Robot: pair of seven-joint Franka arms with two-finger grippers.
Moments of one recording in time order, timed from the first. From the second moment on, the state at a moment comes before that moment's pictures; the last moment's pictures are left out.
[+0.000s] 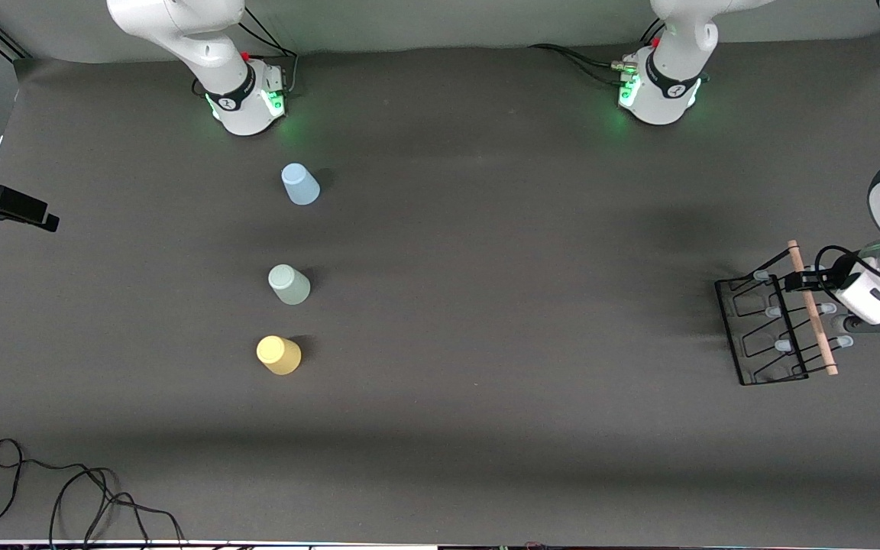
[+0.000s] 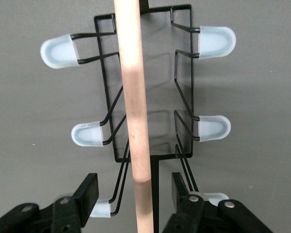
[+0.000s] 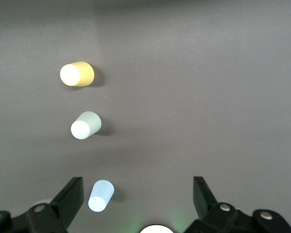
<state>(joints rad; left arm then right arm) 0.17 0.29 0.05 -1.91 0.07 2.03 0.17 0.09 0.05 -0.20 -1.49 0.03 1.45 0.02</state>
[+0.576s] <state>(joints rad) 0.17 0.29 0.04 -1.91 0.07 2.03 0.17 0.09 0.05 -0.20 -1.49 0.03 1.45 0.02</state>
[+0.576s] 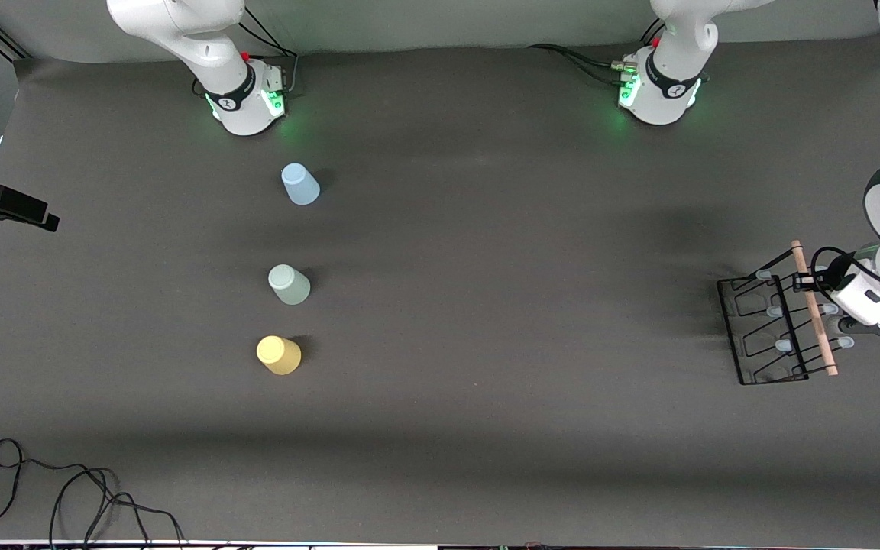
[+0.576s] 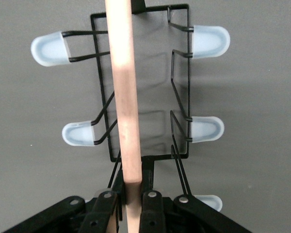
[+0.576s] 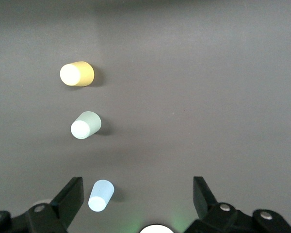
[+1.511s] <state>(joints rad) -0.07 0.14 -0.02 -1.87 0.05 1.90 0.05 0.09 0.05 -0.20 -1.49 0.03 1.45 0.02</state>
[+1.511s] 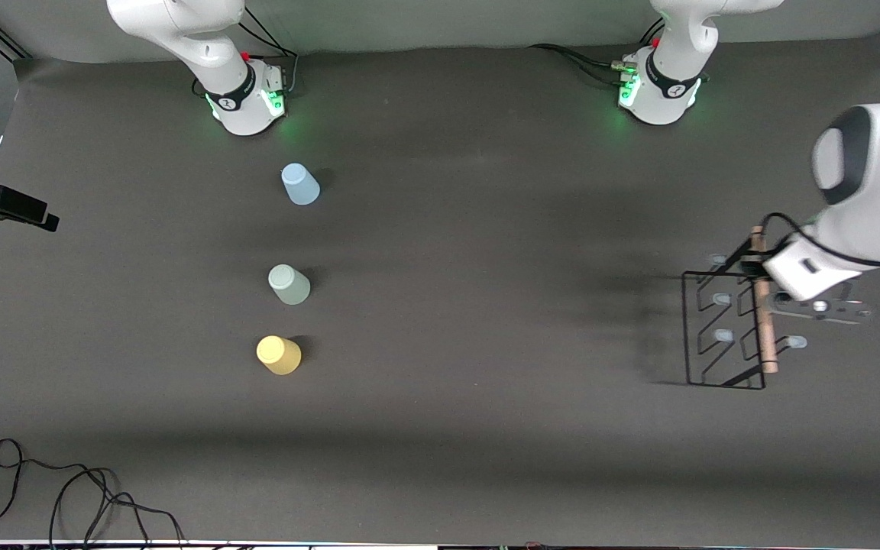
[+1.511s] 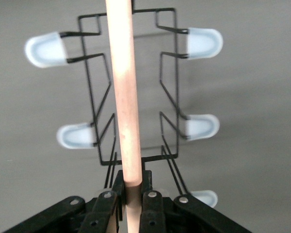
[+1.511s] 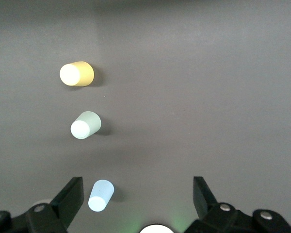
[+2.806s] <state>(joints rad) -0.83 0.44 -0.08 -1.59 0.00 2.09 -0.98 0.09 0.05 -0.22 -1.49 0.03 1.43 0.00</state>
